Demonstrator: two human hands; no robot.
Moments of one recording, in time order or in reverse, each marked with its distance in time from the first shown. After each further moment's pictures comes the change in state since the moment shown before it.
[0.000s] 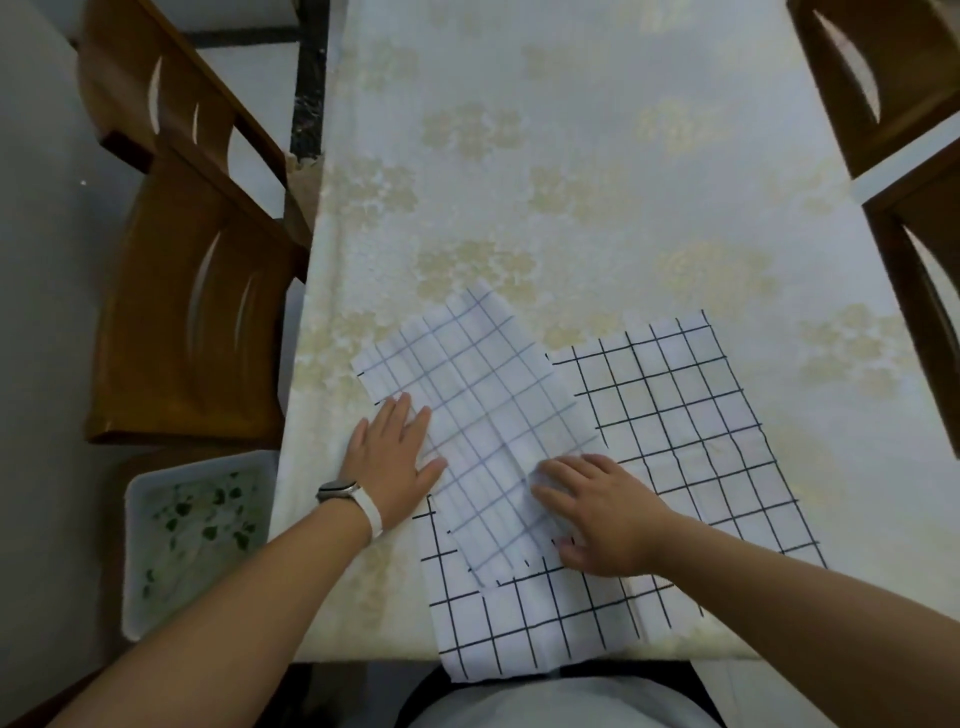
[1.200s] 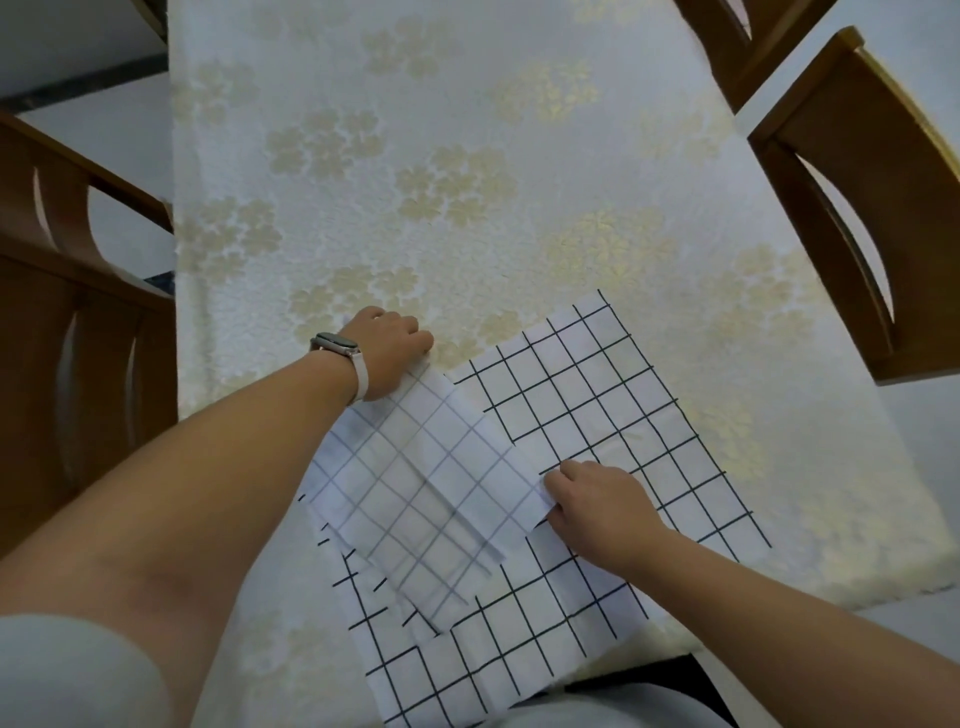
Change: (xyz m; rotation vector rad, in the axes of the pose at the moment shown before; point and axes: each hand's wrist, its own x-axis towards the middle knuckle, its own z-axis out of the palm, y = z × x) left_hand 0.177 0.104 -0.116 0.528 -0.040 0.549; right_hand -0.037 0.054 0.036 0.190 0.331 0.400
